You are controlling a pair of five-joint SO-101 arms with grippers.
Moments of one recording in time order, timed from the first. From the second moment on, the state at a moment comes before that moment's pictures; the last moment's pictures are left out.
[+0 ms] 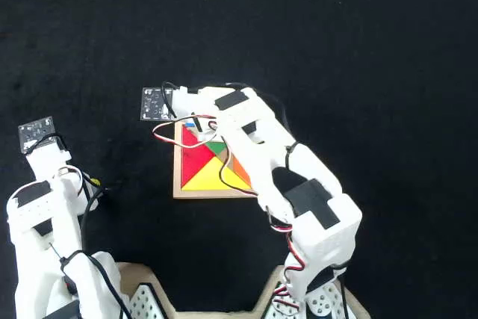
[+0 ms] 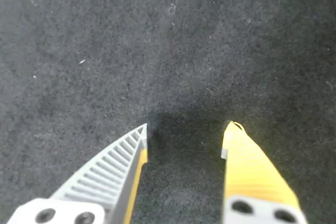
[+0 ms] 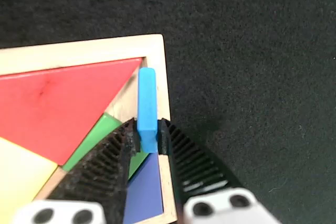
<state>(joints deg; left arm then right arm) -34.9 -37.2 69.8 47.4 -9.5 -28.1 16.4 13.8 42.7 61.4</state>
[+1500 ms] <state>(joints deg) -34.9 -37.2 69.8 47.3 -9.5 -24.3 17.3 -1.3 59.6 48.1</state>
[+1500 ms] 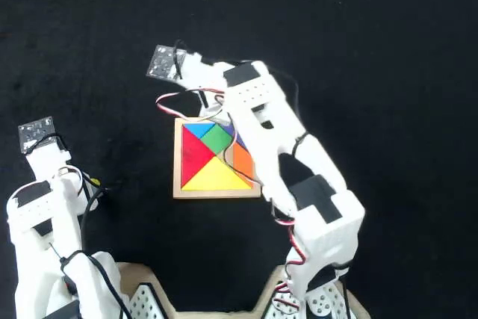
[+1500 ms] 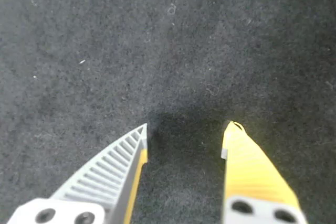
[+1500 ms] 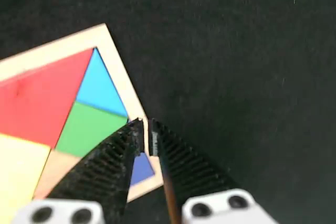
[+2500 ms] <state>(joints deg) -17.8 -60.7 30.2 70.6 -9.4 -0.9 -64.0 19.9 69.8 24.9</state>
